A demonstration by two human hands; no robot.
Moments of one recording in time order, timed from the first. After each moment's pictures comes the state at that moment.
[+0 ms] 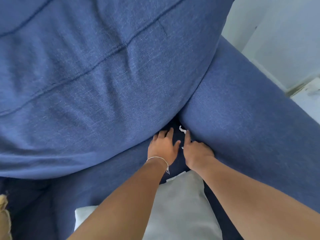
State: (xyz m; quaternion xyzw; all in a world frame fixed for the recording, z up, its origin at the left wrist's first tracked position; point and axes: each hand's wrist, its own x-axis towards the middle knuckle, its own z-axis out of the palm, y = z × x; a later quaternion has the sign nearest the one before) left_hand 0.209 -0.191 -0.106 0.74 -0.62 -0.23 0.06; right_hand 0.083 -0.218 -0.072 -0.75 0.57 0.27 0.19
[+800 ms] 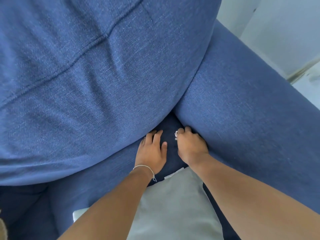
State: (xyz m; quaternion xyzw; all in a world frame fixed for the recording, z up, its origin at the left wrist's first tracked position) left_hand 0.231 -0.163 -0.127 0.74 -0.62 -0.22 0.12; right_hand 0.092 -0.222 -0.083 -0.78 0.59 0.14 0.16
